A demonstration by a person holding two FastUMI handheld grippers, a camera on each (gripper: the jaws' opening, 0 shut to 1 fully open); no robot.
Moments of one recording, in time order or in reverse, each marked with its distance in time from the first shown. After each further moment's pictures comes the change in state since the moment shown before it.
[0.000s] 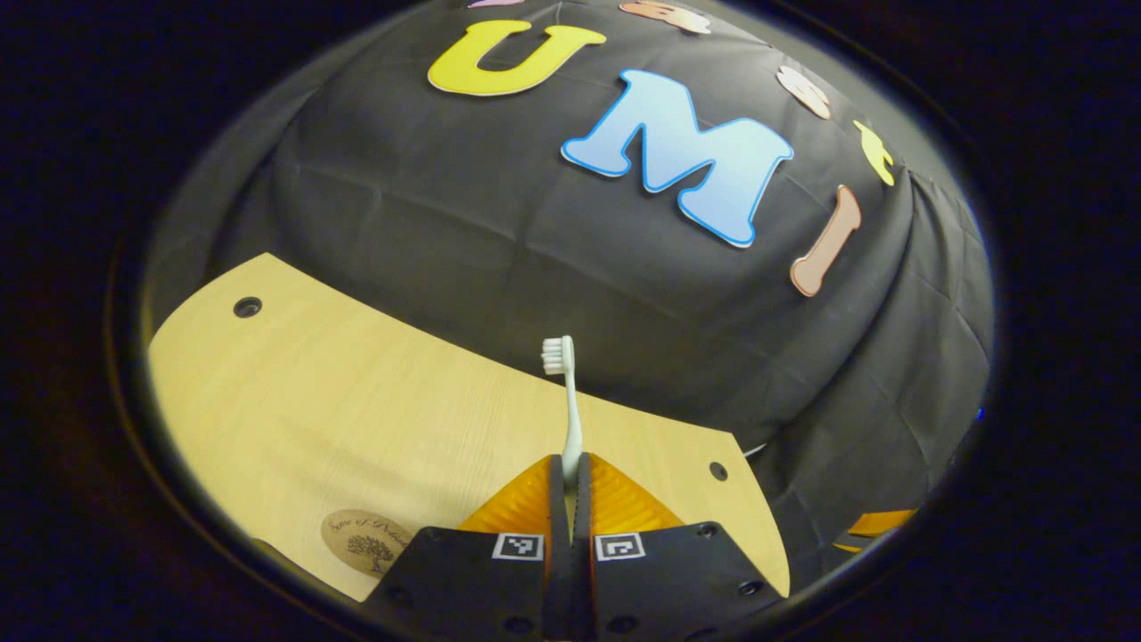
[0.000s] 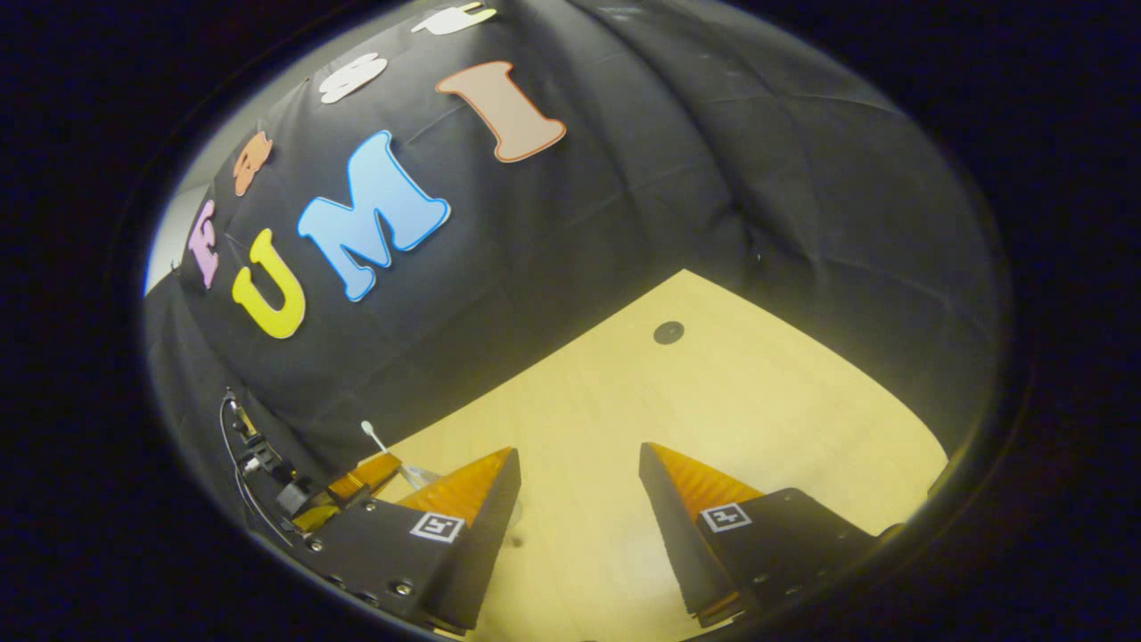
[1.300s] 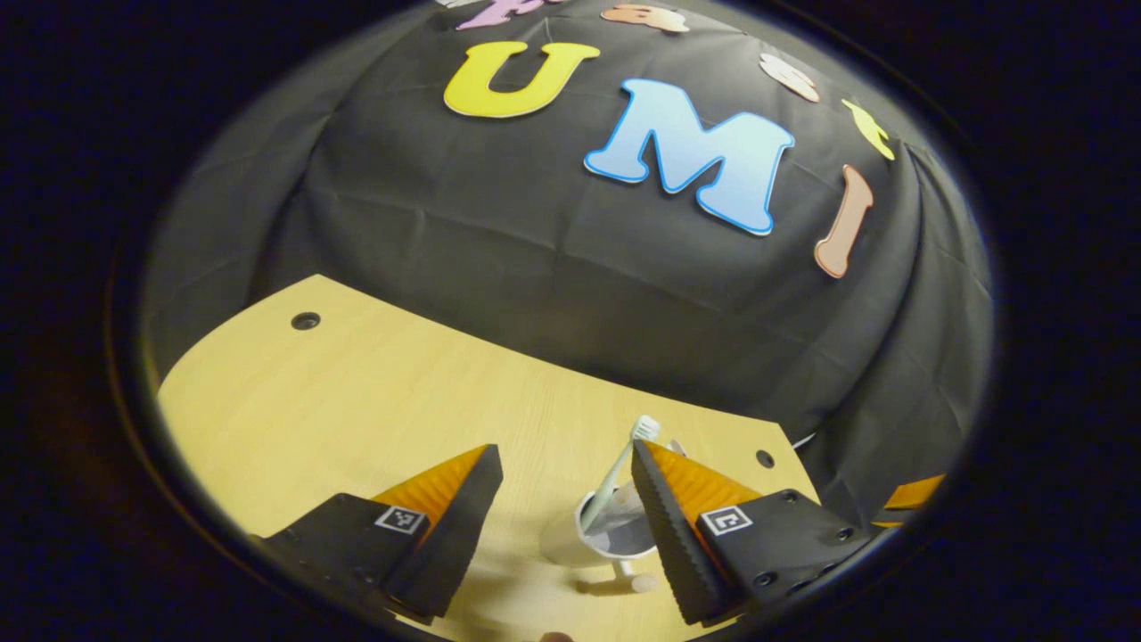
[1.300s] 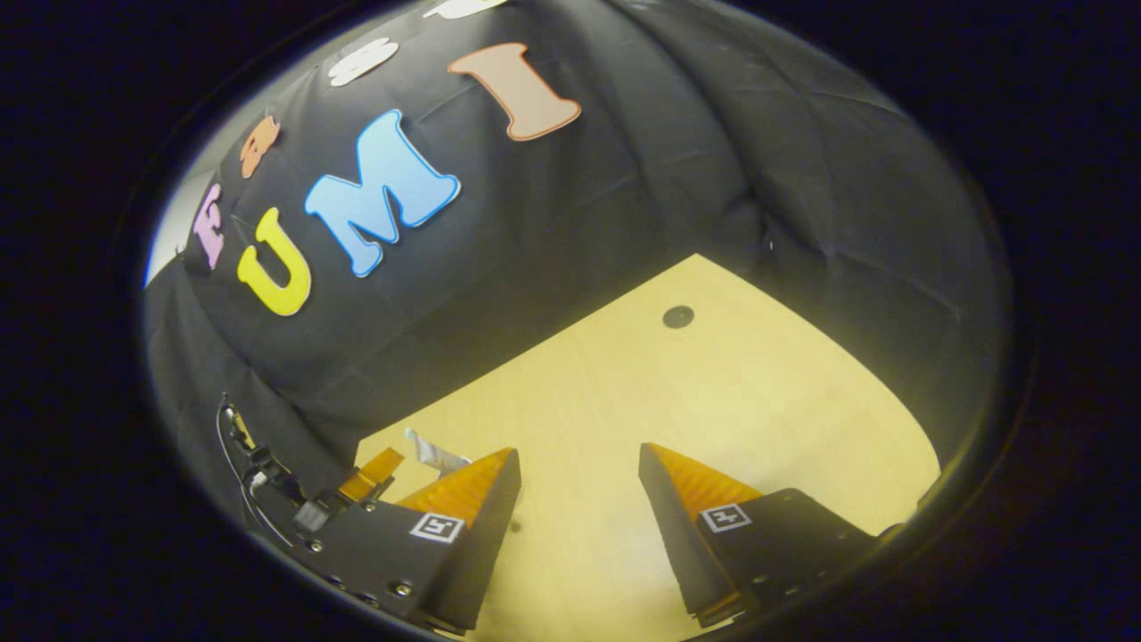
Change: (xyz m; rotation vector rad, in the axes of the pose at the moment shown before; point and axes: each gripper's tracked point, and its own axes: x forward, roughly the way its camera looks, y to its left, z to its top) left arm -0.051 0.029 -0.019 0.108 -0.046 0.149; right arm 0.017 0.027 -0.029 -0.049 0.122 0.048
